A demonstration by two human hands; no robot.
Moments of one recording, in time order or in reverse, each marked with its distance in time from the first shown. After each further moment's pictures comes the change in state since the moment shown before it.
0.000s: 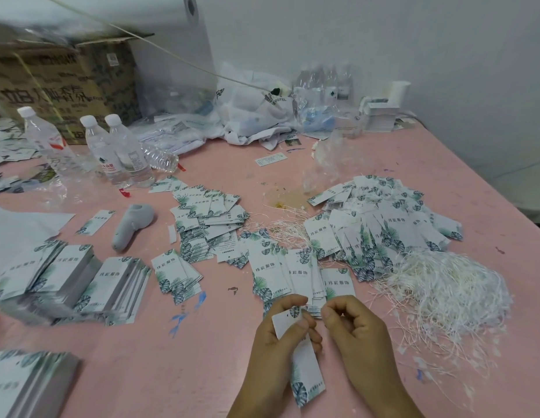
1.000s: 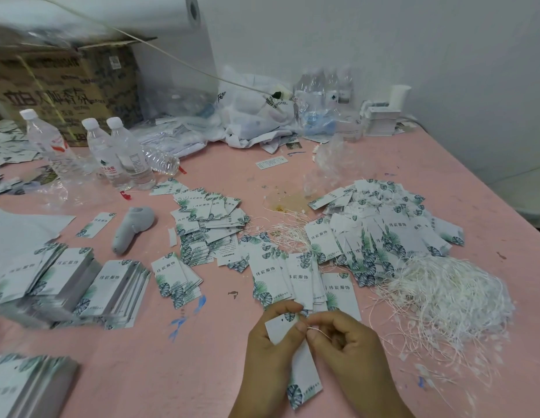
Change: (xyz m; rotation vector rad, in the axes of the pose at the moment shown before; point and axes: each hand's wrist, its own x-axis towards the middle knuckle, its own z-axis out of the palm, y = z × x) left_hand -0.001 0.004 -0.002 0.133 0.130 0.063; right_hand -0.004 -0.004 0.006 -0.028 -0.073 -0.033
